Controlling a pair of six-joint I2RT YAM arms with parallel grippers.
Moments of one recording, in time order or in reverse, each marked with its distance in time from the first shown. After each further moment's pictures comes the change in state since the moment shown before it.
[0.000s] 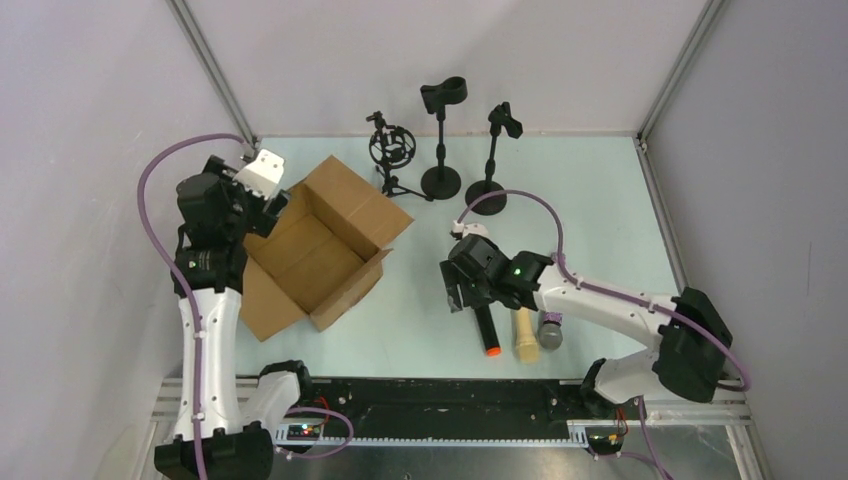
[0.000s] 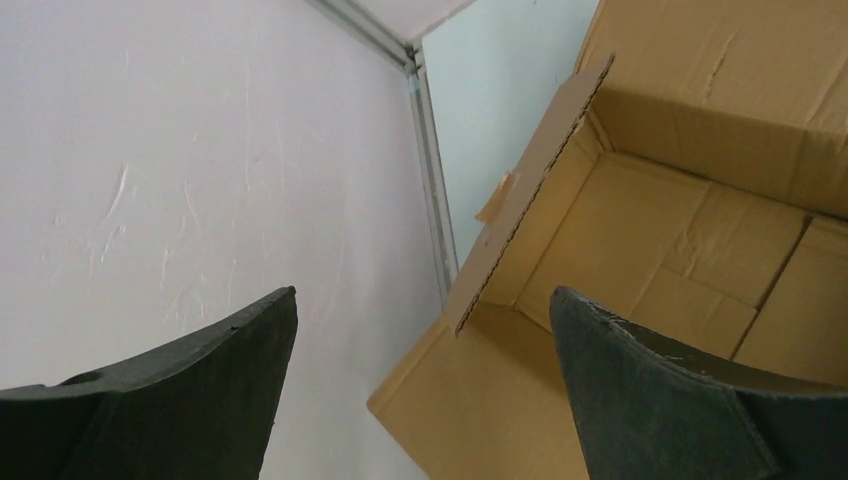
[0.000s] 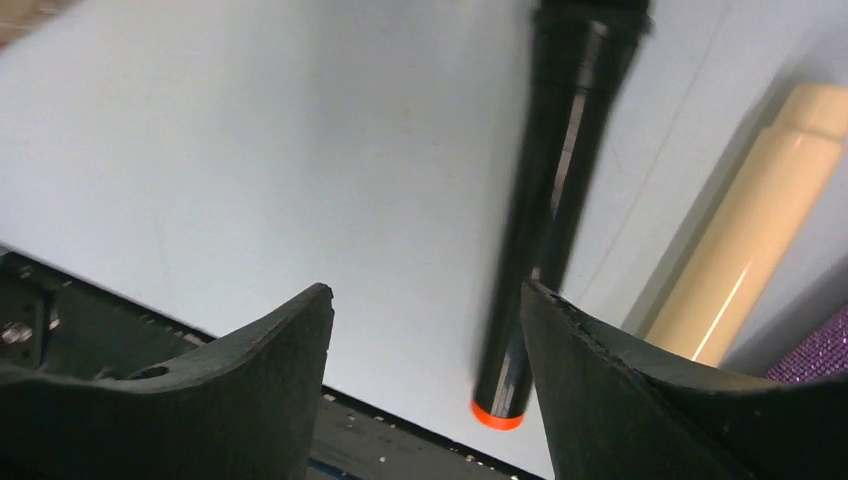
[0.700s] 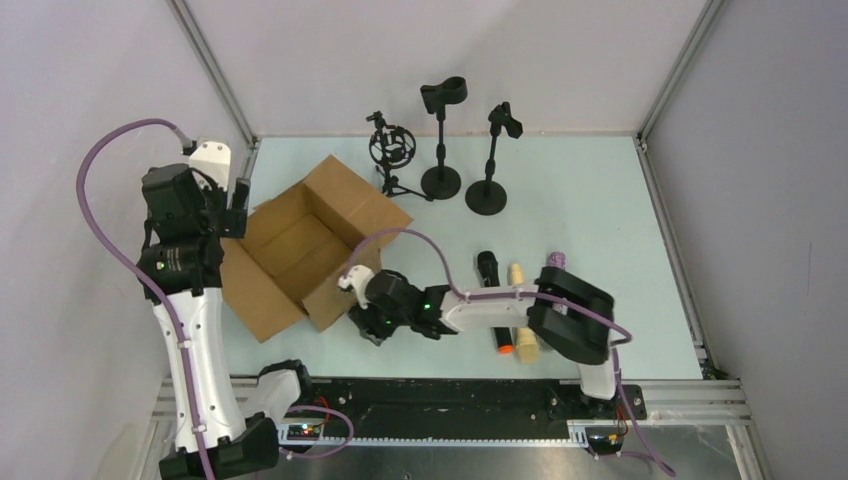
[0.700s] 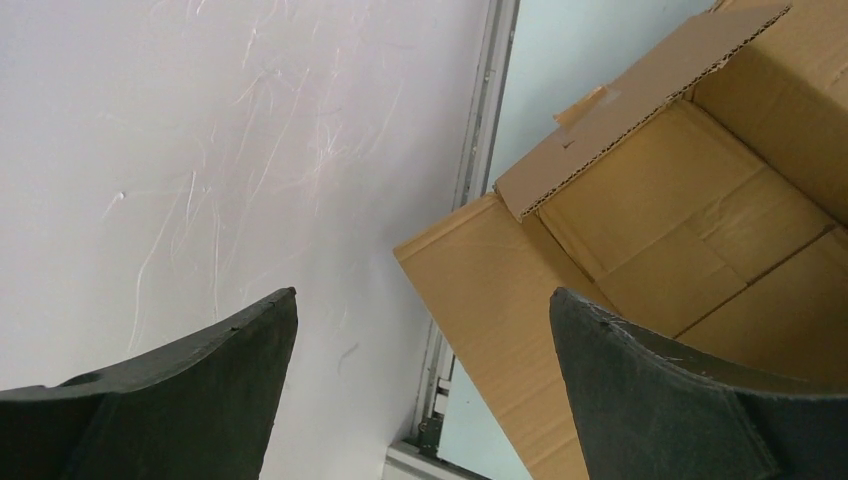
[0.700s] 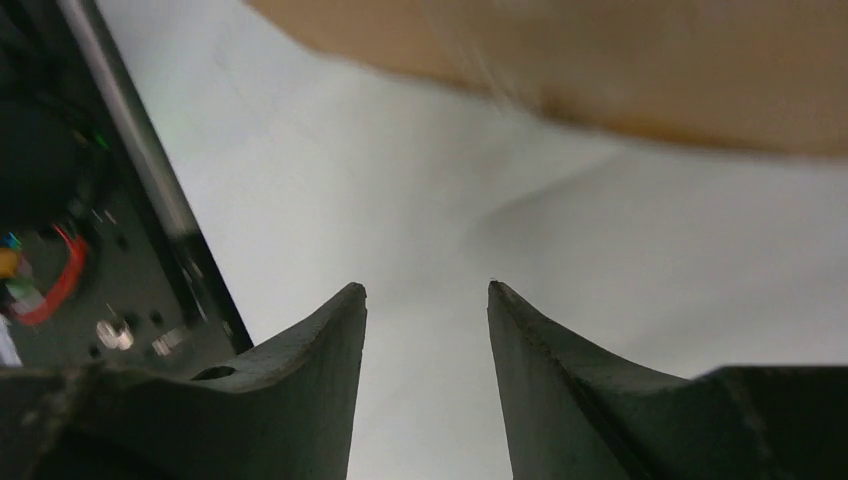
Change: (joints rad) left arm 0.078 0.046 0.293 -0.369 -0.259 -0.285; right arm 0.261 0.476 0.163 0.615 -0.223 -0.384
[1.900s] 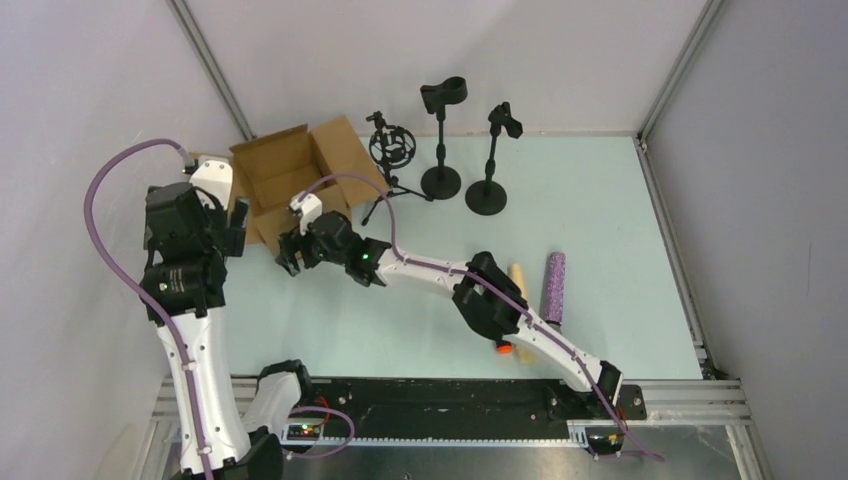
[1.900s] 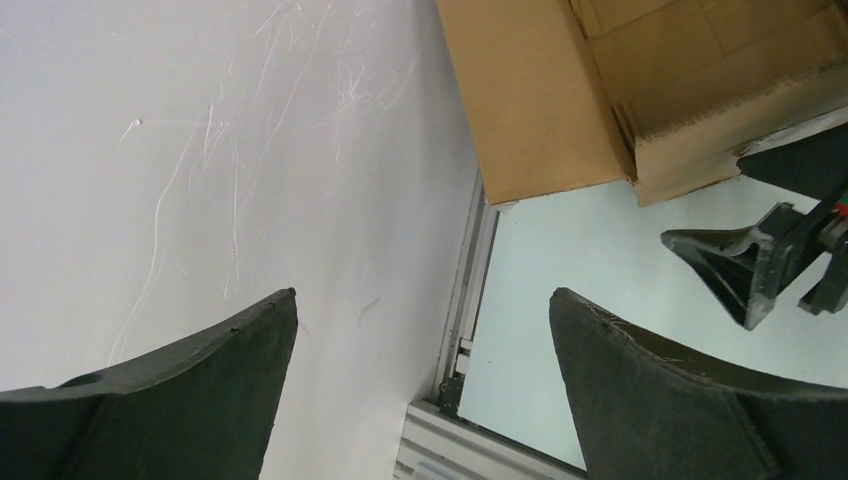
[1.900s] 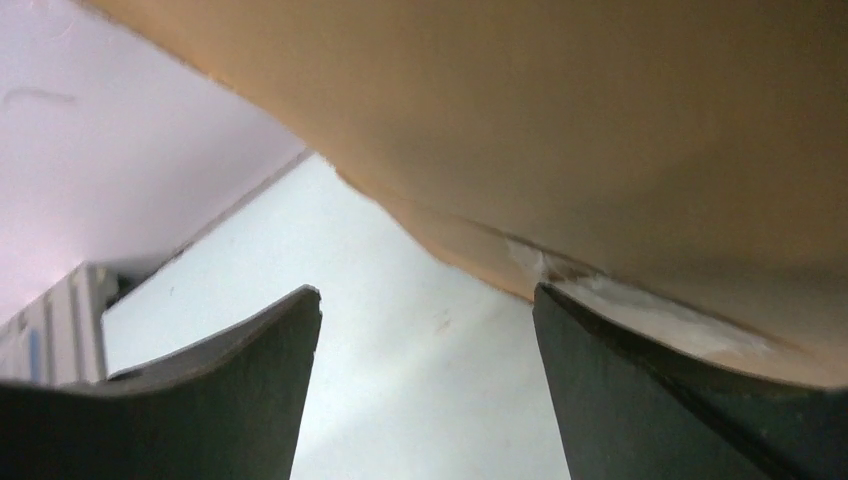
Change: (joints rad) left arm 0.001 -0.087 -0.060 -0.047 -0.078 0.026; right arm -0.111 0.736 1.112 0.100 0.047 0.123
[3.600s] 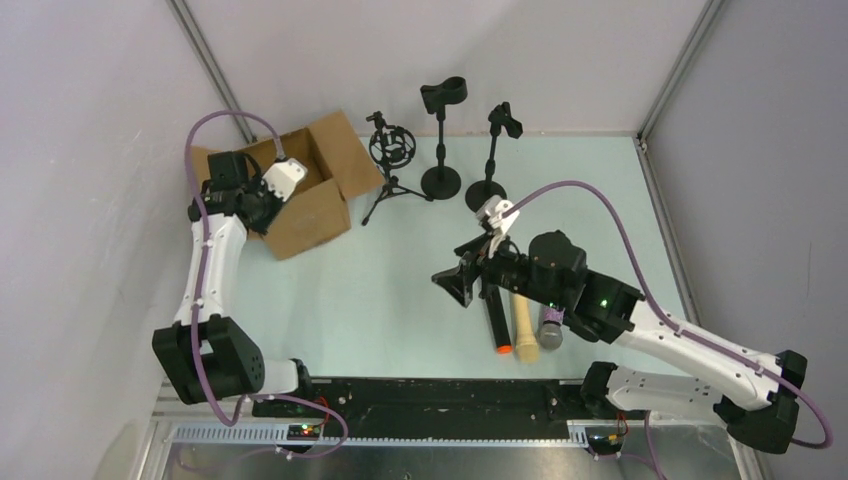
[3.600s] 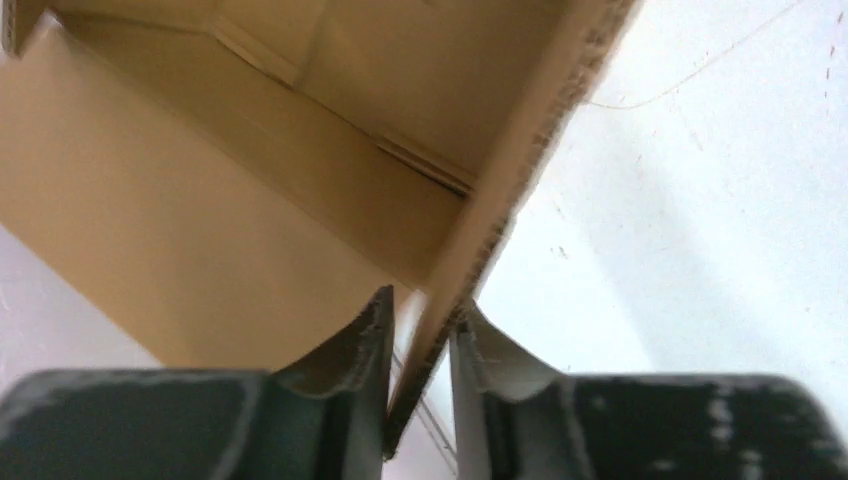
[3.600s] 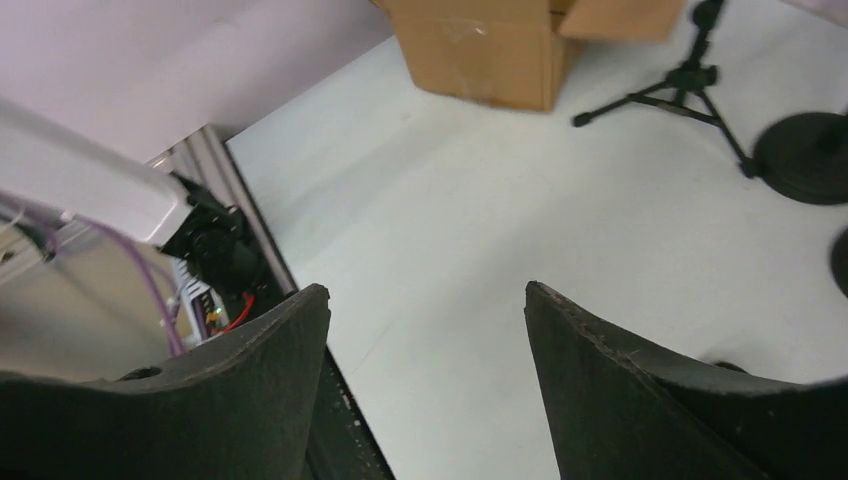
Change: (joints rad) left arm -0.042 0.460 -0.103 0.157 0.428 0.375; right arm -0.067 -1.662 -1.321 -0.275 -0.049 -0.130
